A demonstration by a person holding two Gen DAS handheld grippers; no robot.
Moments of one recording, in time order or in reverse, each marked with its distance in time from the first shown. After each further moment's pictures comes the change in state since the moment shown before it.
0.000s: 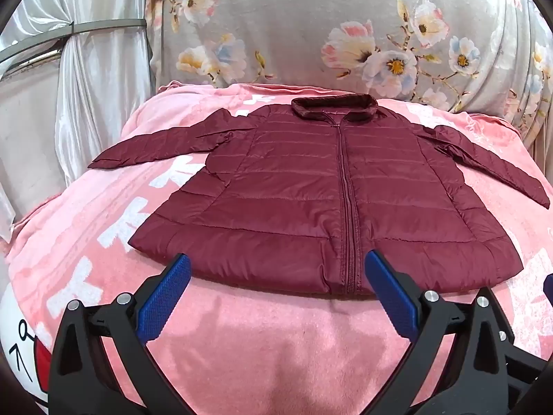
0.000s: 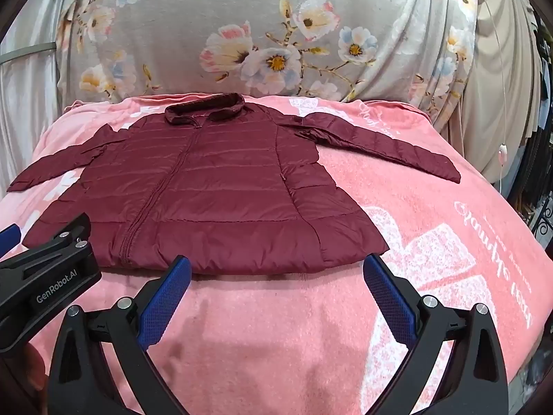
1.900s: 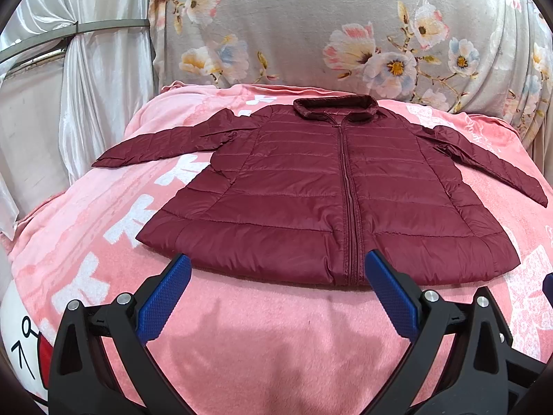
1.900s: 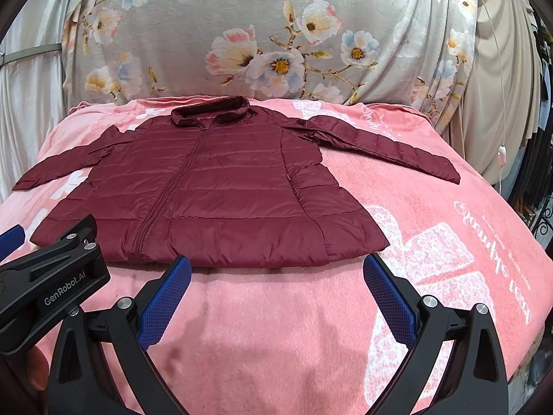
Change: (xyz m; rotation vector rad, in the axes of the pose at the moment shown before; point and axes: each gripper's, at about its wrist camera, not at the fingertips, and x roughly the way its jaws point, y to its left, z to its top) left arm 0.000 0.001 -0.003 0.002 0.002 -0.001; right arm -0.015 0.002 -0.004 0.006 -0.007 0.009
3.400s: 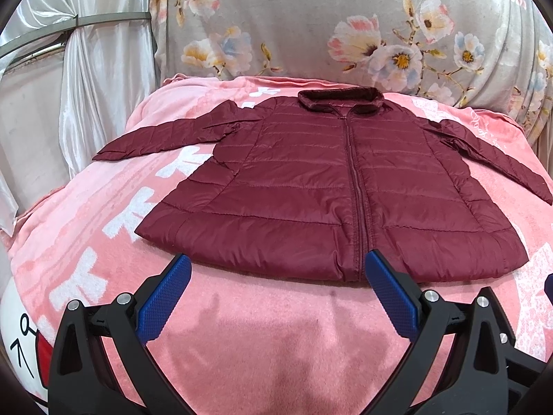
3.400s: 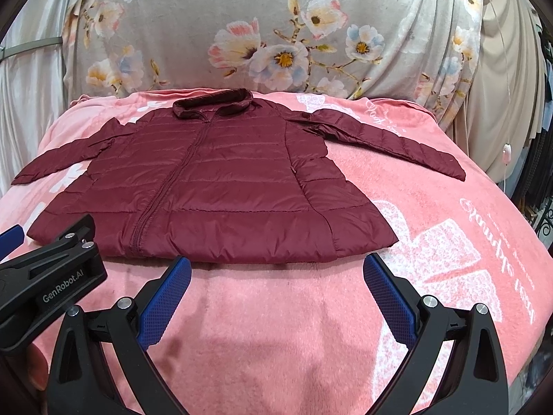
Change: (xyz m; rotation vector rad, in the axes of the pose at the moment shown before) left arm 0.011 0.008 -0.001 -0.004 0.033 0.014; right arm 0.014 0.003 -0.006 -0.004 0.020 0.004
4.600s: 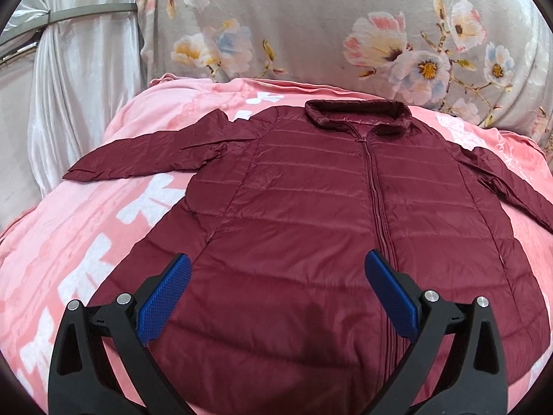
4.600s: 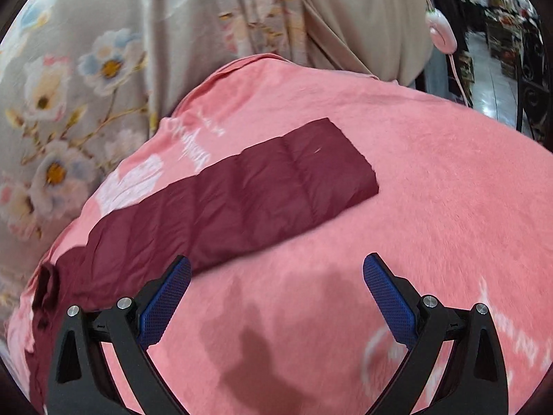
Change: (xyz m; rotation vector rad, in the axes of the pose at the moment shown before) left arm 0.109 -0.004 0.075 -0.043 -0.007 -0.006; right arm 0.236 -0.353 0.111 0.748 0.097 -0.197
